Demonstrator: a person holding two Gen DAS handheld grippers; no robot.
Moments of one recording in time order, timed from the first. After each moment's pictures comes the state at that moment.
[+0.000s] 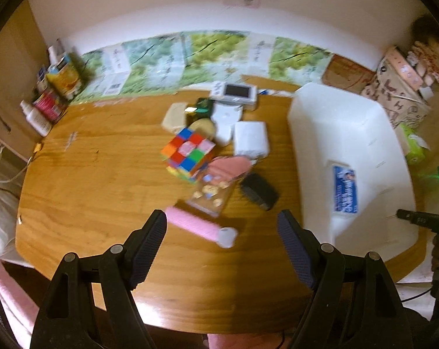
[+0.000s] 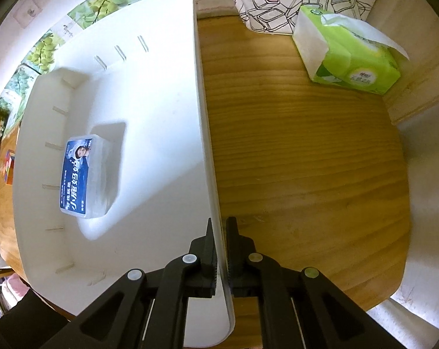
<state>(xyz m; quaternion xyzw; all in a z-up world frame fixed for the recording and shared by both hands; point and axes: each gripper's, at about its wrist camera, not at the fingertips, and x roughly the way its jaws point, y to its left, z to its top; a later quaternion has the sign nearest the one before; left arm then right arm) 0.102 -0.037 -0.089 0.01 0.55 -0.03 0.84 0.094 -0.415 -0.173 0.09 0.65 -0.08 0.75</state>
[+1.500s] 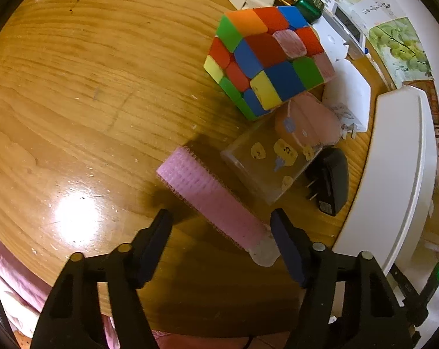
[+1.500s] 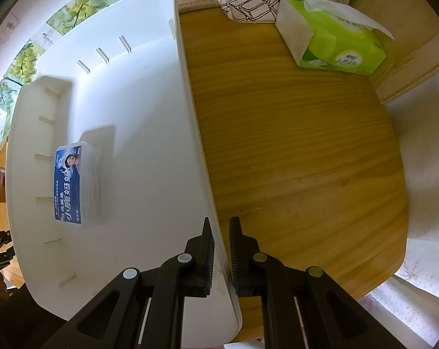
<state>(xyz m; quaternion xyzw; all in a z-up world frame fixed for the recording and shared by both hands) 0.152 0.019 -0.227 -0.21 0.71 0.02 0.67 0.107 -0.418 -0.178 0.11 0.66 -0.12 0.73</state>
